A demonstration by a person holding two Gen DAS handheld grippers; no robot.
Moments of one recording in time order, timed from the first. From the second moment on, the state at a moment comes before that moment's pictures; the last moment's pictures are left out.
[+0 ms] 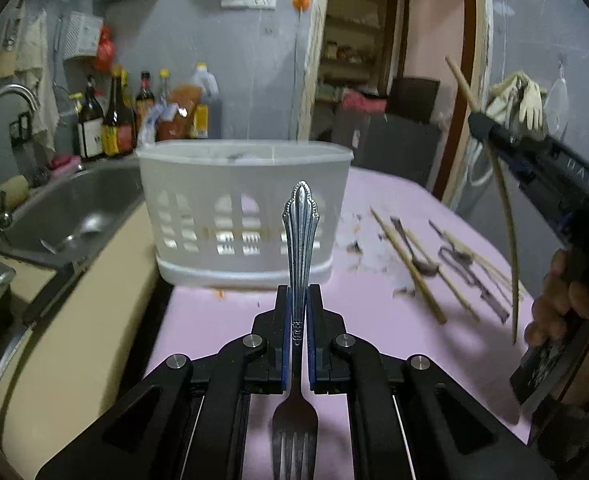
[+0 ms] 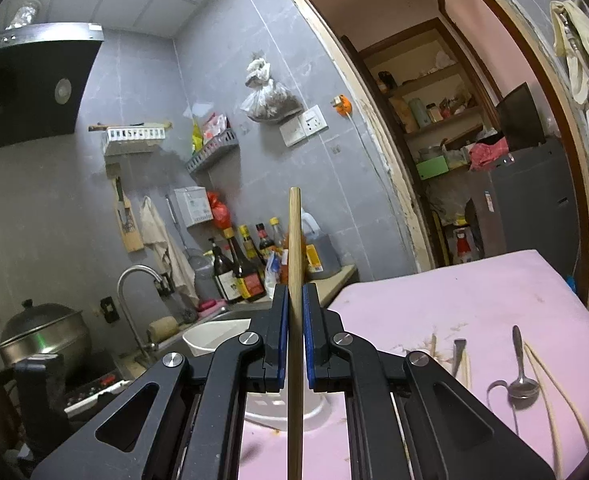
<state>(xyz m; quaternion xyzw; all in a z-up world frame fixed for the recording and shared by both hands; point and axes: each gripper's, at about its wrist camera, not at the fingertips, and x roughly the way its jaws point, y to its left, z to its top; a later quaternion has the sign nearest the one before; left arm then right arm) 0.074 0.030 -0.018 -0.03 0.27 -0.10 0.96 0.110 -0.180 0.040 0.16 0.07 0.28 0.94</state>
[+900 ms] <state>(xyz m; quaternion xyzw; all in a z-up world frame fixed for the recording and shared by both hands) 0.091 0.063 0.064 -0.06 0.15 -0.07 0.98 0.135 -0.150 0.073 0.19 0.01 0.29 0.94</state>
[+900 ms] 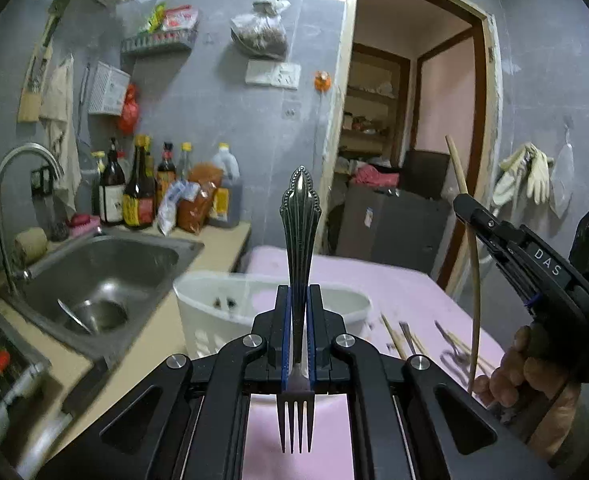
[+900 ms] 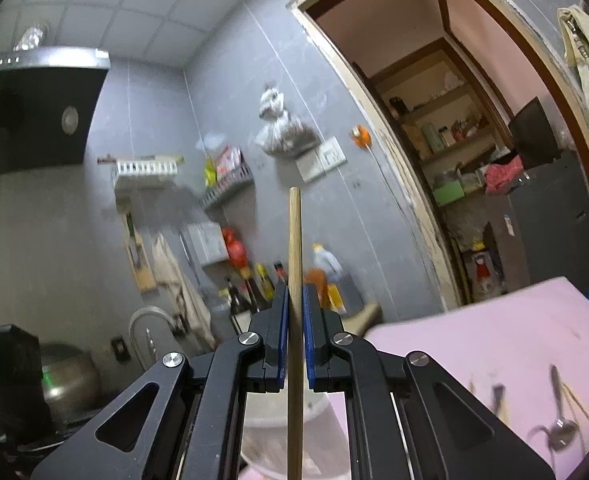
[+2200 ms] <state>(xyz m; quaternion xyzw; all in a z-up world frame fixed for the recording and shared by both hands) 0.197 0.100 0.044 -0.09 0.18 -0.01 0.98 0.219 -0.080 0.075 0.11 -0.02 0.24 0.96</state>
